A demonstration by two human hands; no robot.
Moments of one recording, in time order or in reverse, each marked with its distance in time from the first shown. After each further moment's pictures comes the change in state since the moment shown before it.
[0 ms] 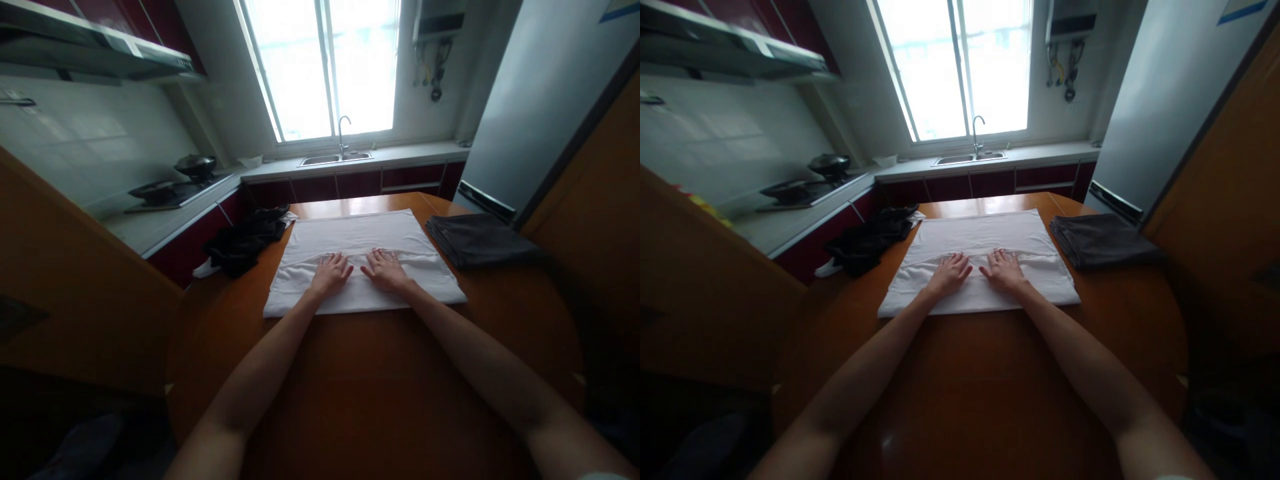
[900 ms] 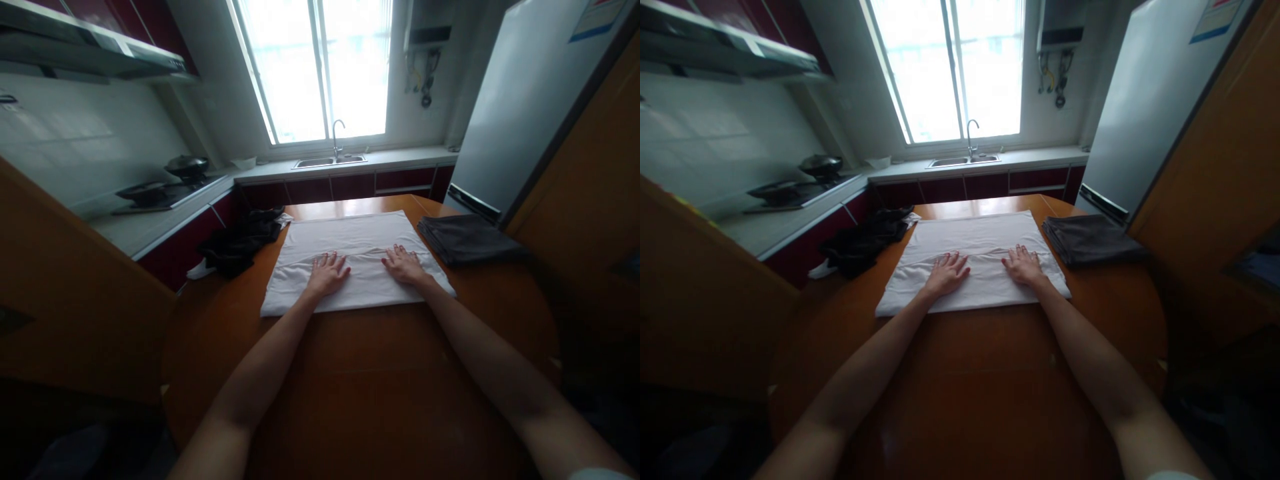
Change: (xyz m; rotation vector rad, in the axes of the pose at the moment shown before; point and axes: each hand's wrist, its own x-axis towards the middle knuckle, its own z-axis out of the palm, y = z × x) left_hand -0.004 0.009 -0.006 0.067 -0.090 -0.055; right_hand -0.009 0.069 -0.006 -0.014 -0.023 0.224
